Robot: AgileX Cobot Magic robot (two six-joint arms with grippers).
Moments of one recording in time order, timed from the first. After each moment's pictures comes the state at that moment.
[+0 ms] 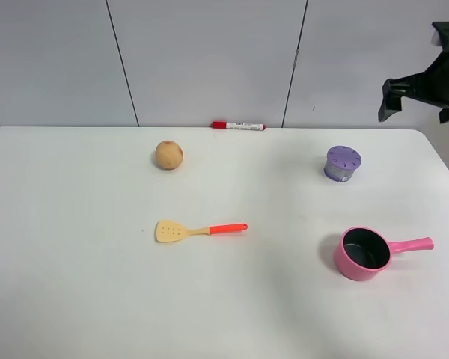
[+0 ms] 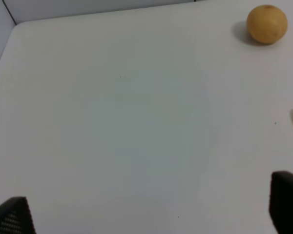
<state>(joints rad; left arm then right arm) 0.14 -0.01 -0.51 -0.08 1.06 0.15 -0.07 1.75 -1.46 -0.02 0.87 -0.03</state>
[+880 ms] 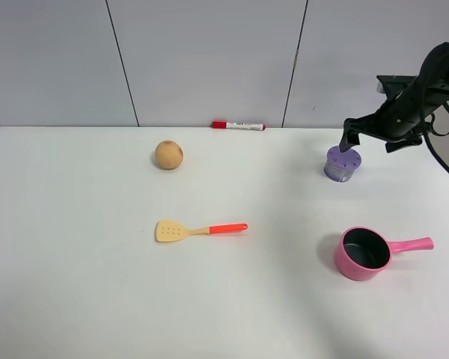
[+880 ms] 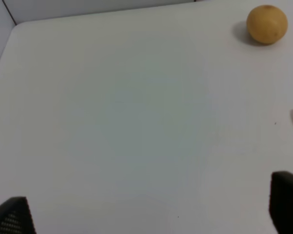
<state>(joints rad) 0.14 -0.01 -0.51 -0.08 1.06 0.15 -0.07 2.00 -1.46 0.16 0.71 -0.24</state>
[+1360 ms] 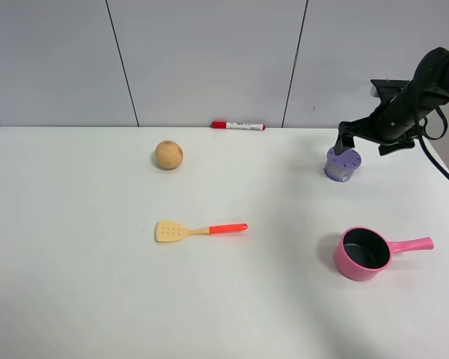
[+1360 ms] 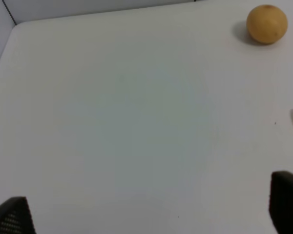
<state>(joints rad) 0.14 -0.01 -0.51 -0.08 1.06 0.15 -0.05 2.02 -1.46 0.18 0.69 -0.28</state>
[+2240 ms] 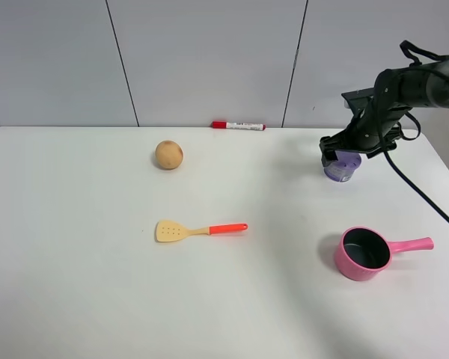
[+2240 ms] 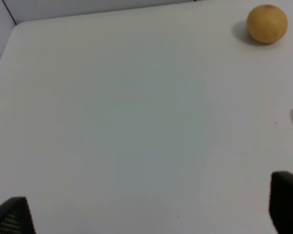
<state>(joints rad) 0.14 -0.01 -0.51 -0.08 1.06 0.15 0.05 2.09 -1.46 -0.09 0.63 -0.08</state>
